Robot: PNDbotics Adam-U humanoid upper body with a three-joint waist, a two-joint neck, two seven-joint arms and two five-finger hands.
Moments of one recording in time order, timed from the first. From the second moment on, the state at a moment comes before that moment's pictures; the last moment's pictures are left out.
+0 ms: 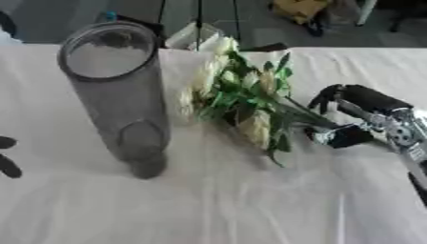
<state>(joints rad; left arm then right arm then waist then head) -0.32 0.15 -0.07 -1.98 0.06 -0.39 -0.27 -0.56 -0.79 -0.04 -1.41 0.72 -0.24 0.36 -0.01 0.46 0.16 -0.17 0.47</state>
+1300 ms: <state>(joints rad) -0.32 0.14 -0.07 -1.98 0.05 -0.39 -0.28 -0.57 -0.77 -0.02 -1.41 0.74 -0.24 0.31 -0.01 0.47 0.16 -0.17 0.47</state>
